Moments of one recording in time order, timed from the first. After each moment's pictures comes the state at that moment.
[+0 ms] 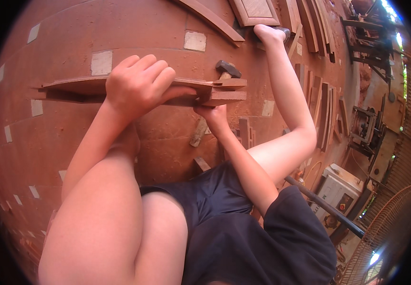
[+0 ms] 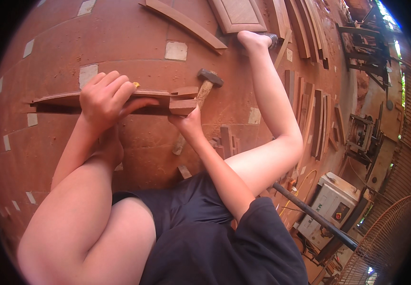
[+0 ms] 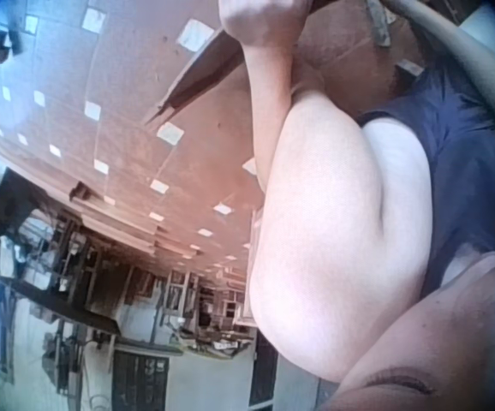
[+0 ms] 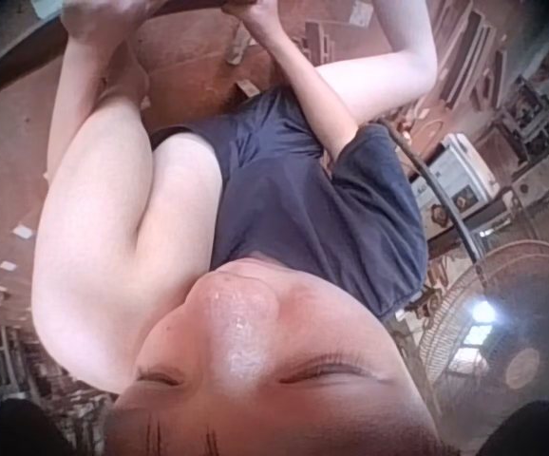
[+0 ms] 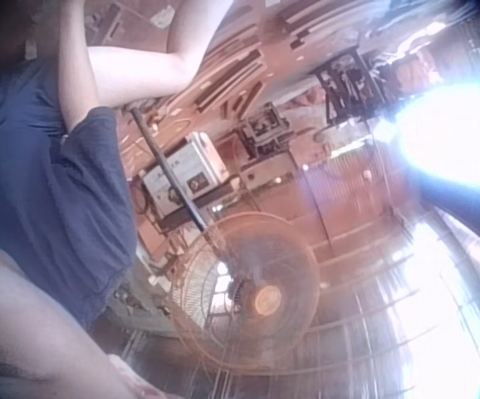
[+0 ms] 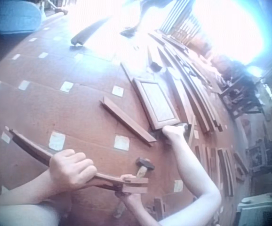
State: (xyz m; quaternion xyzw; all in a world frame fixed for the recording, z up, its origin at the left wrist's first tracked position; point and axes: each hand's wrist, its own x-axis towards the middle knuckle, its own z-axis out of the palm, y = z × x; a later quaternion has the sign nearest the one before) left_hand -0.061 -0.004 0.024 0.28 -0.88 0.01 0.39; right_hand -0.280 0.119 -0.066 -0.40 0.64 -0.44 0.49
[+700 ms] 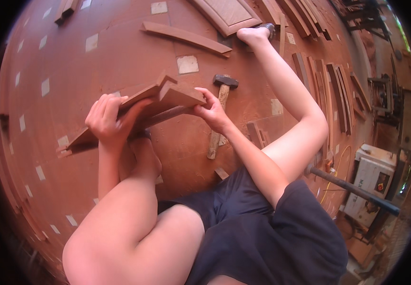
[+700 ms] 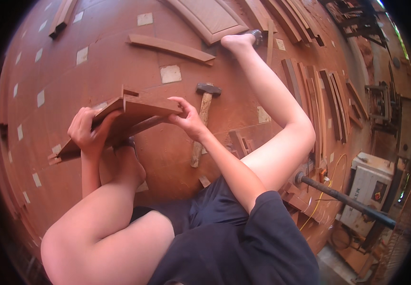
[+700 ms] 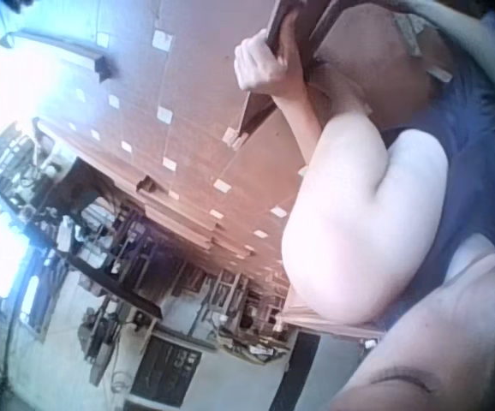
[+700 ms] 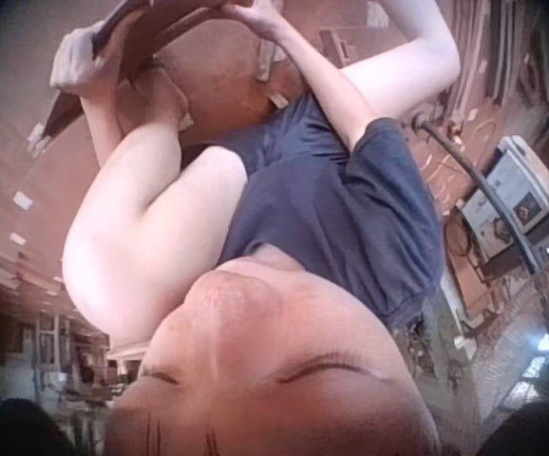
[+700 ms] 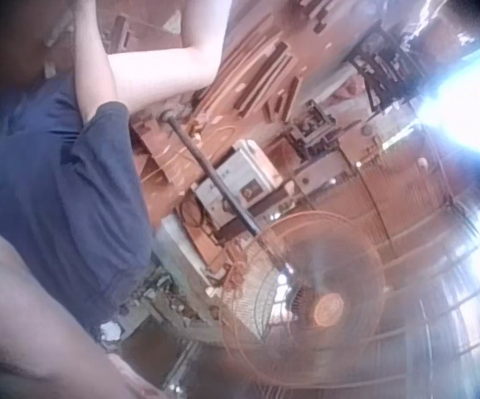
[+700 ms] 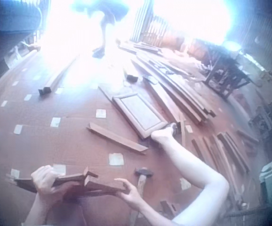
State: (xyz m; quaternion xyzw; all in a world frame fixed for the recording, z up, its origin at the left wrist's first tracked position) left_hand -0.032 -0.014 0.052 0.37 -0.81 -0.01 0.45; right_hand -0.288 0.085 -0.073 -0.33 0.43 -0.54 0.65
